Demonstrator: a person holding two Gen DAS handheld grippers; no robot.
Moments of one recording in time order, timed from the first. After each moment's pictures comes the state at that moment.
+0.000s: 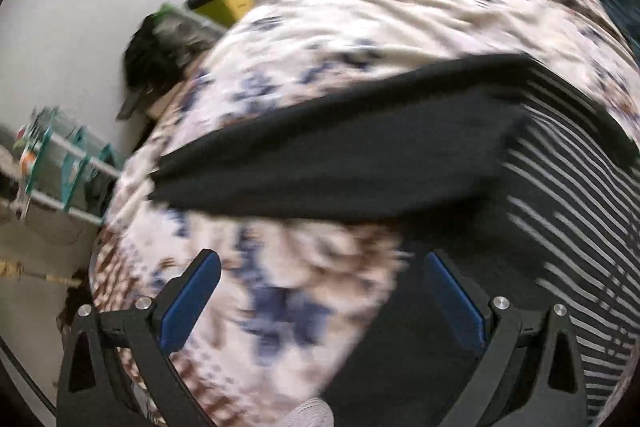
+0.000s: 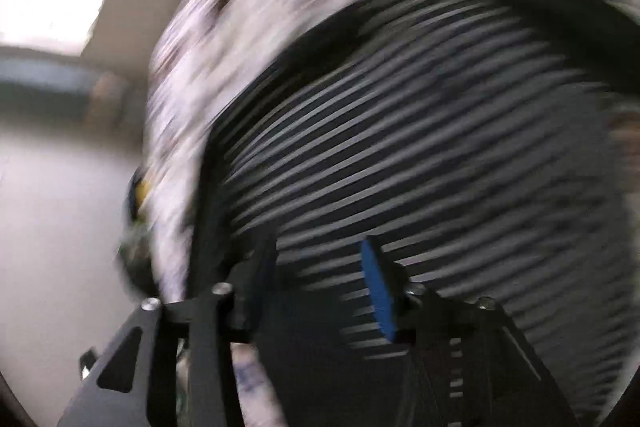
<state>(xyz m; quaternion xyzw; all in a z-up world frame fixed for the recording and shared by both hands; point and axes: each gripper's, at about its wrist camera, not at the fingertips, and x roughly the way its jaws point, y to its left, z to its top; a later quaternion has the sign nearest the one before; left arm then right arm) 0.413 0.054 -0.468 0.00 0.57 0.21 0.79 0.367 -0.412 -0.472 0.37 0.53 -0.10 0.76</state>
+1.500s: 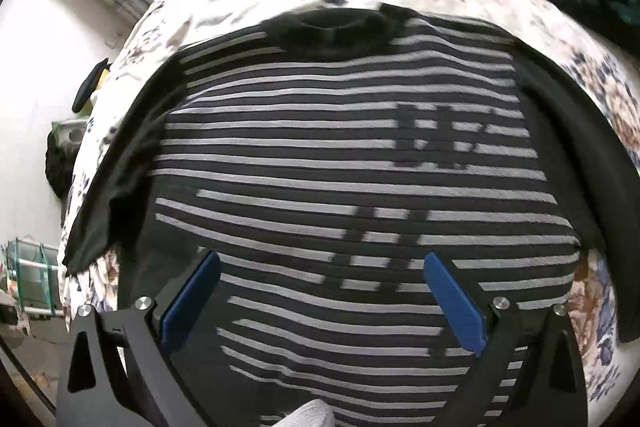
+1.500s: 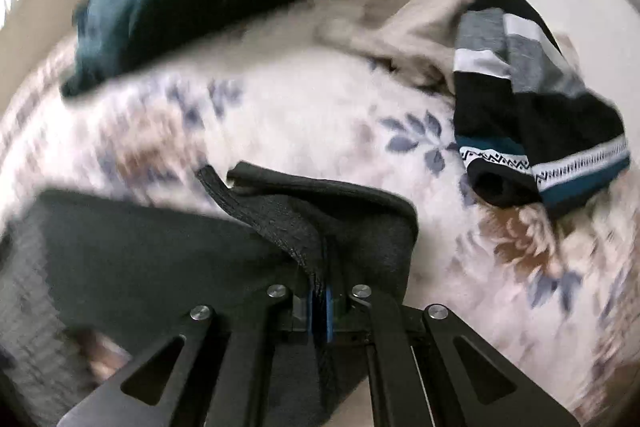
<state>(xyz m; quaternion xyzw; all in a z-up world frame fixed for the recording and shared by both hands) 0.450 -0.266 -0.514 0.13 0.59 0.06 0.79 0.296 -0.730 -0.506 0.24 0.44 -0.33 0.80</state>
